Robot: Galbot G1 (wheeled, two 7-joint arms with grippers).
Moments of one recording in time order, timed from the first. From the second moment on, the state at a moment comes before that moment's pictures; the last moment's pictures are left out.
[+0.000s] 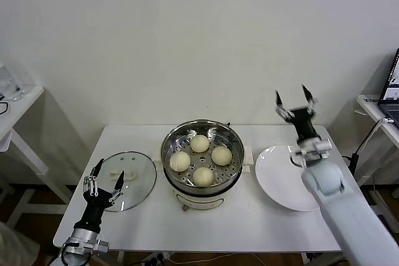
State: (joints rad) left arm 1.53 -1.18 -0.59 -1.82 0.80 -0.21 -0.27; right arm -0.94 0.97 0.35 1.53 0.37 0.37 0.19
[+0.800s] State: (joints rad) left arm 1.32 -1.22 -0.56 -1.42 1.29 -0.20 -0.44; right arm -1.33 1.21 0.58 1.57 0.25 0.45 0.18
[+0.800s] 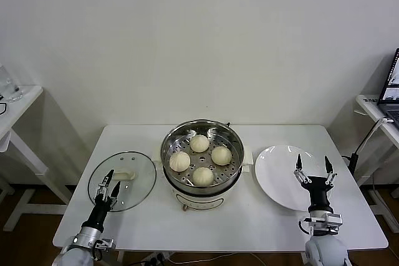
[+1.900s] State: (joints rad) left arm 1.16 -1.22 -0.47 -1.31 1.26 -0.09 -0.36; right arm -1.38 1.29 0.61 1.53 0.19 0.50 0.16
